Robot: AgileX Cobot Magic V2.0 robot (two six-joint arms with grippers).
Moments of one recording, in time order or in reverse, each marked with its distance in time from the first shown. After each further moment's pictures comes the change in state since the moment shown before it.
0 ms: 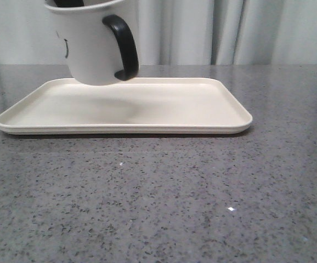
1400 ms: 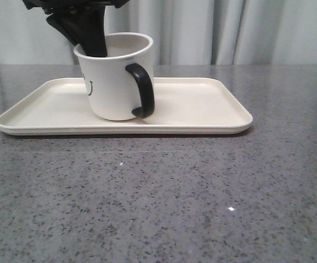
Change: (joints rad) left arm -0.015 0.129 -0.006 -0.006 -0.061 0.004; right arm 0.000 0.000 0.000 0.000 0.037 0.000
